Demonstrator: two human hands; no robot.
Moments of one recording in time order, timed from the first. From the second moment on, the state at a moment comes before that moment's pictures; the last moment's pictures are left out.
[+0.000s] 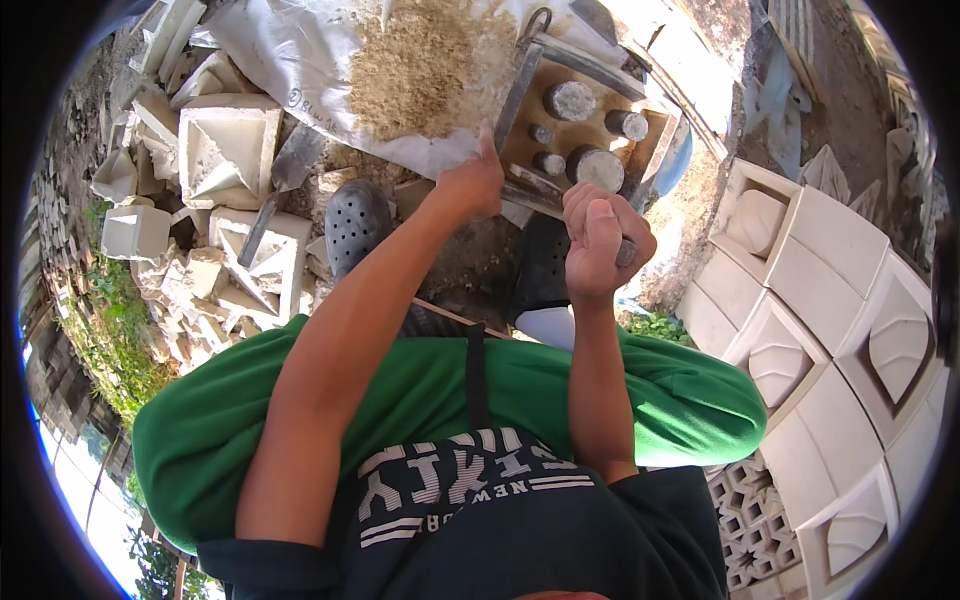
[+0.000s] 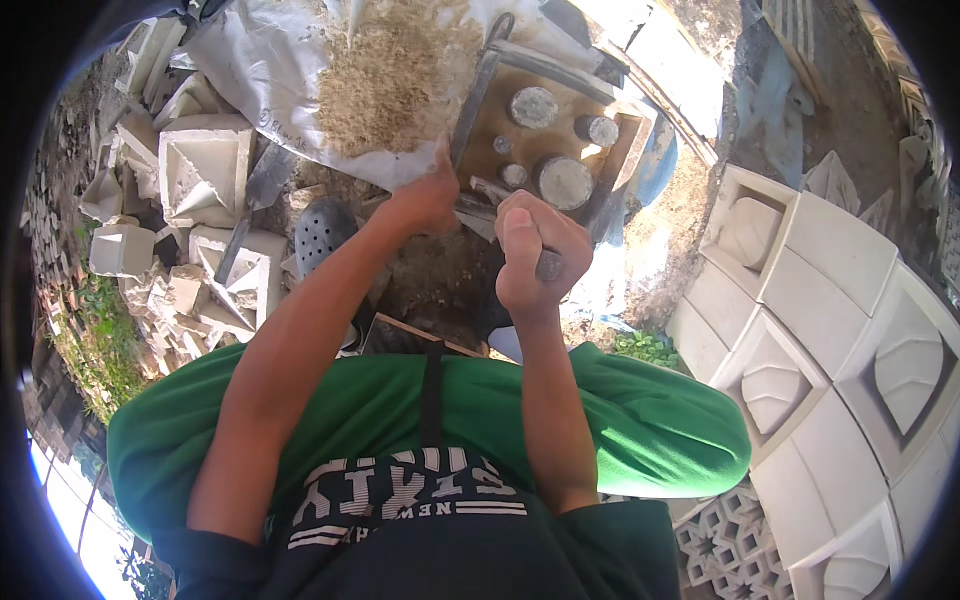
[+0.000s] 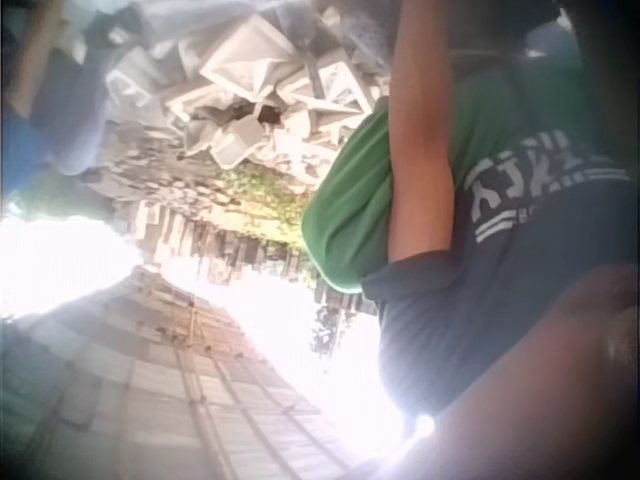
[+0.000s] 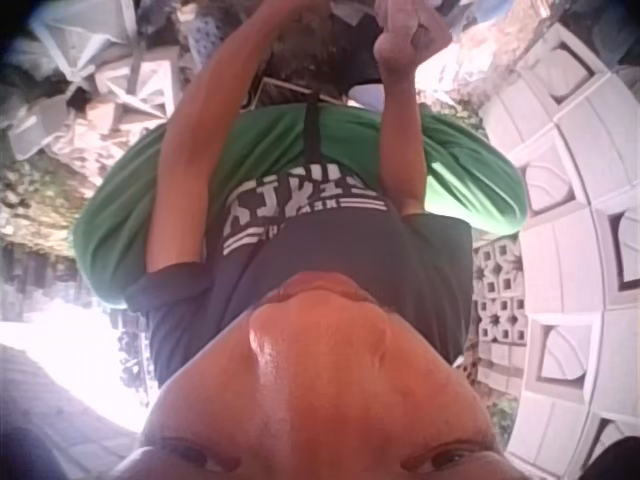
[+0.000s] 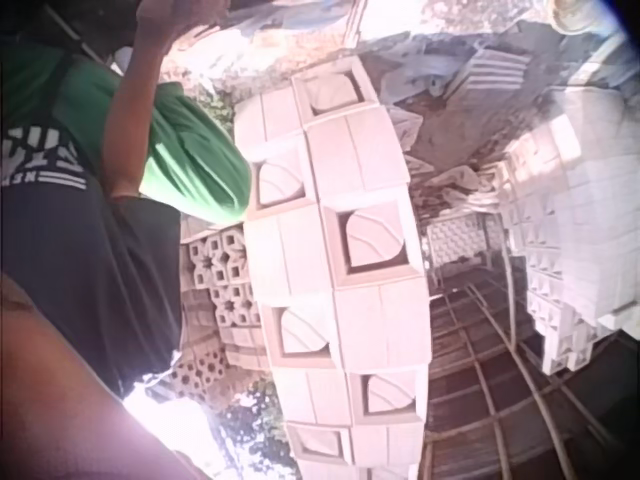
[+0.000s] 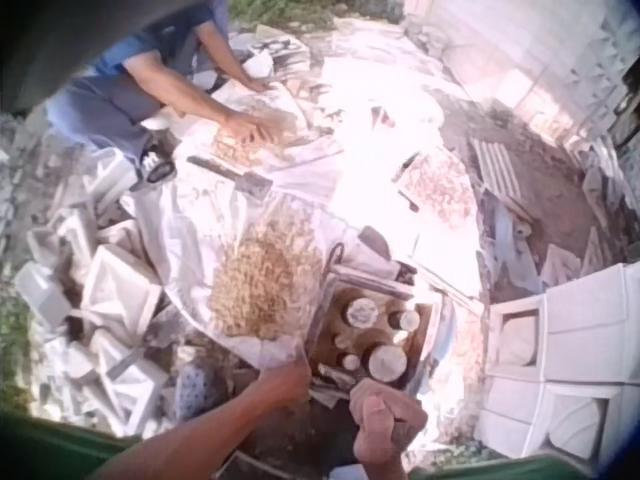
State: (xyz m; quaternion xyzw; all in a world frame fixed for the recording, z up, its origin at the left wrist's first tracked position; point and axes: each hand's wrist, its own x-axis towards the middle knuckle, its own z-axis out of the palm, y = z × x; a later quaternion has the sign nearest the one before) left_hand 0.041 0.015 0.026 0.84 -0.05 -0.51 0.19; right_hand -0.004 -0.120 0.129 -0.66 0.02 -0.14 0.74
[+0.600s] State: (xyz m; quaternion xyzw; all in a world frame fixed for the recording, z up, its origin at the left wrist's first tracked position) left_hand 0.041 0.009 0.028 0.85 -0.05 -0.50 0.17; right_hand -0.006 -0.147 0.133 -0.64 0.04 -0.09 0.77
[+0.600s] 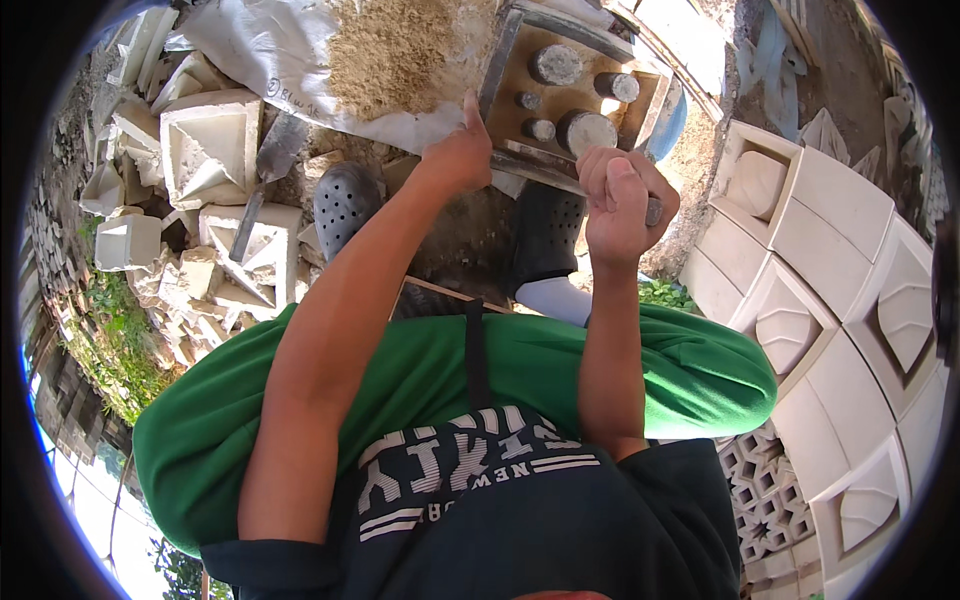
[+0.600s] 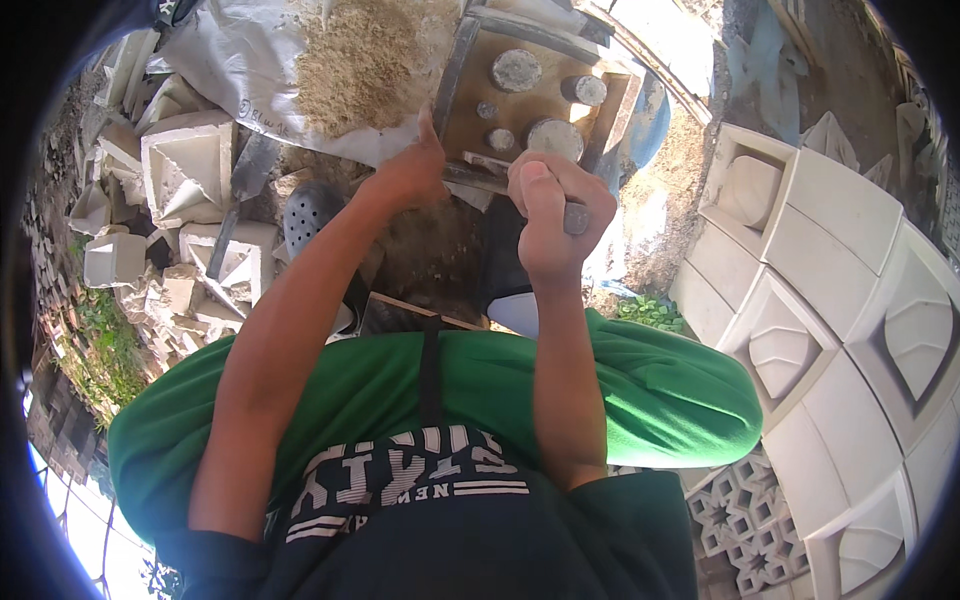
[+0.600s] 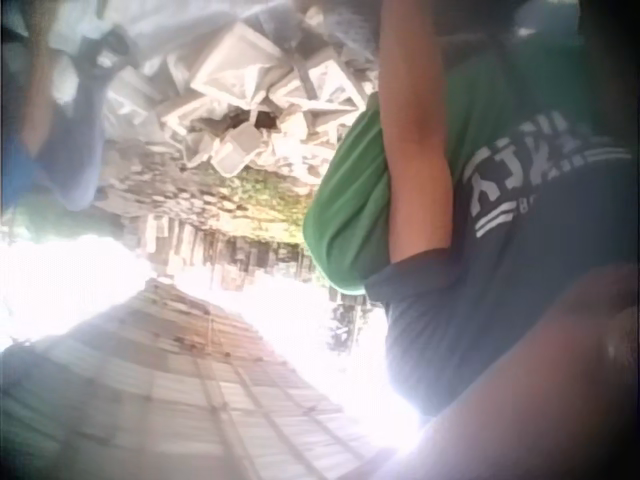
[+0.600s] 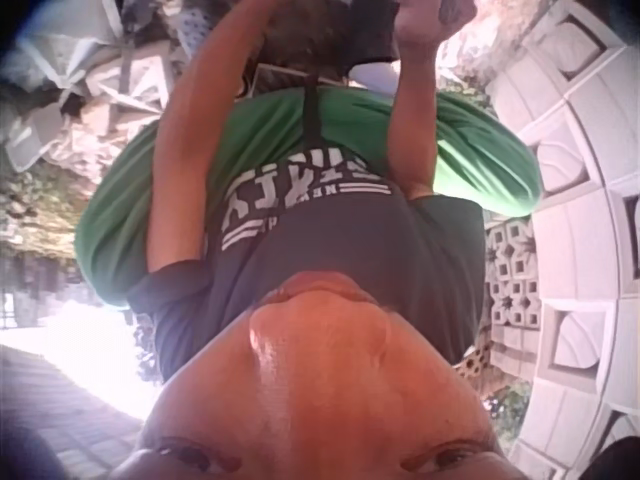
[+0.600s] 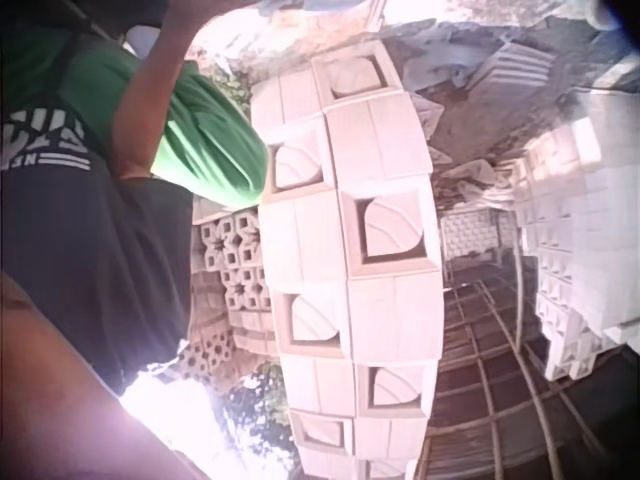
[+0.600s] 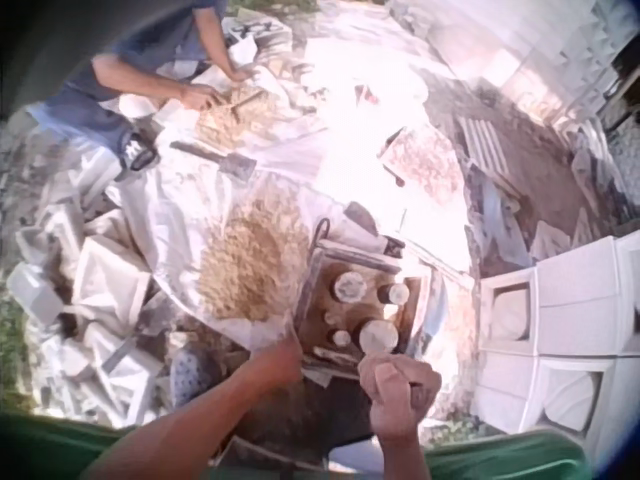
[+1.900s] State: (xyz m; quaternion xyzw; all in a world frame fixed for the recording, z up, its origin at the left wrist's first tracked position) left_hand 0.039 0.009 0.001 0.86 -0.13 -0.49 0.12; right_hand -0.032 -0.202 0.137 -0.59 0.02 -0.19 0.78
